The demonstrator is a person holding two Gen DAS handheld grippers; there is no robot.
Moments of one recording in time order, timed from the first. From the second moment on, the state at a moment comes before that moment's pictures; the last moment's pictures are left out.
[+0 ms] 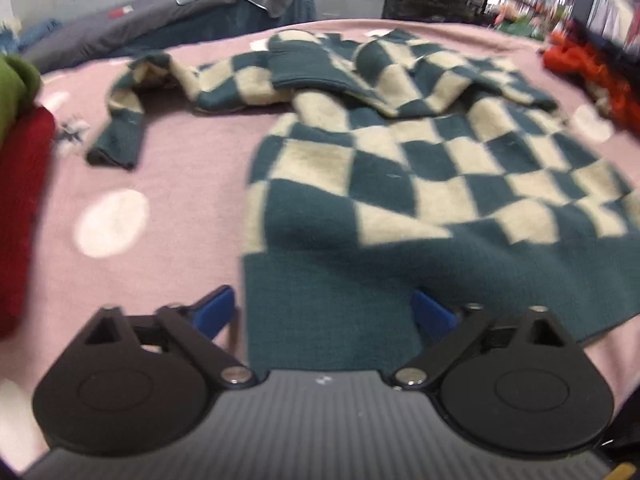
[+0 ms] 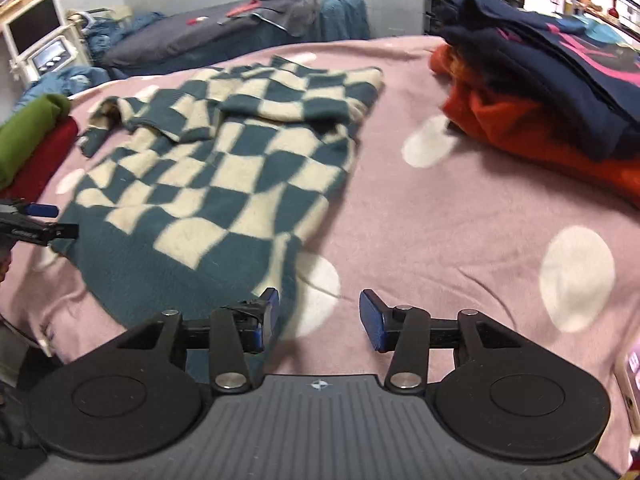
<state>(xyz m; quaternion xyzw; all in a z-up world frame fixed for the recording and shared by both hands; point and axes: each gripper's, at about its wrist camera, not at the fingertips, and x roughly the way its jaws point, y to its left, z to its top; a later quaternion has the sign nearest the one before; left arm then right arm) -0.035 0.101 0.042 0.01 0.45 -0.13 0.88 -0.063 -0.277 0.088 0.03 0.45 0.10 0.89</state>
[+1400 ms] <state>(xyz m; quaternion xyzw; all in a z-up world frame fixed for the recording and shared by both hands) -0.056 0.174 0.089 -0.03 0.49 -0.07 0.87 -0.083 -0.304 0.086 0.06 0.53 0.06 0.84</state>
